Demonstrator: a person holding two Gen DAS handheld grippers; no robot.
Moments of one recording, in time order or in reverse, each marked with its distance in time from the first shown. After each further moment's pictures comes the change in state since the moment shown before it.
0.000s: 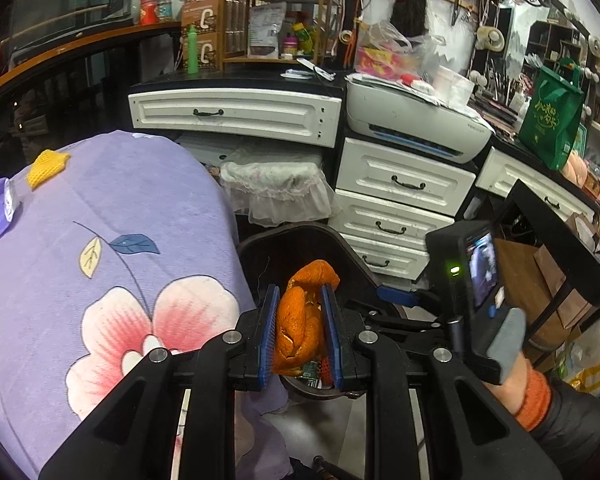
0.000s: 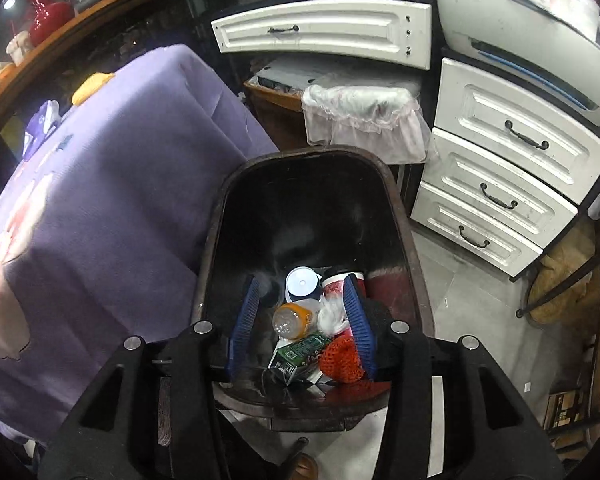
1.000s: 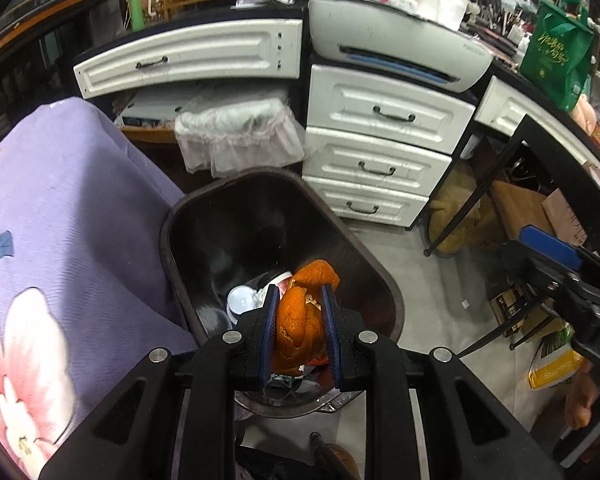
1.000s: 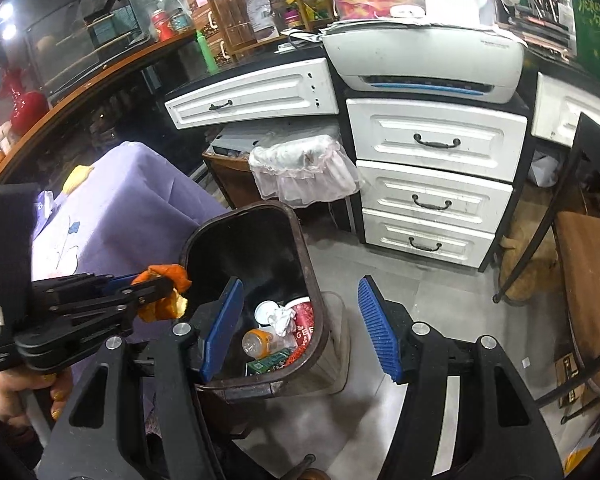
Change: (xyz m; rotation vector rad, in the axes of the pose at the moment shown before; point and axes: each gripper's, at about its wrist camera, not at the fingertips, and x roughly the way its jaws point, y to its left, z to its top) left arm 0.109 -0.049 -0.005 0.077 0.216 -0.032; right arm -0.100 -0.086 -0.031 0.206 -0.170 -0.046
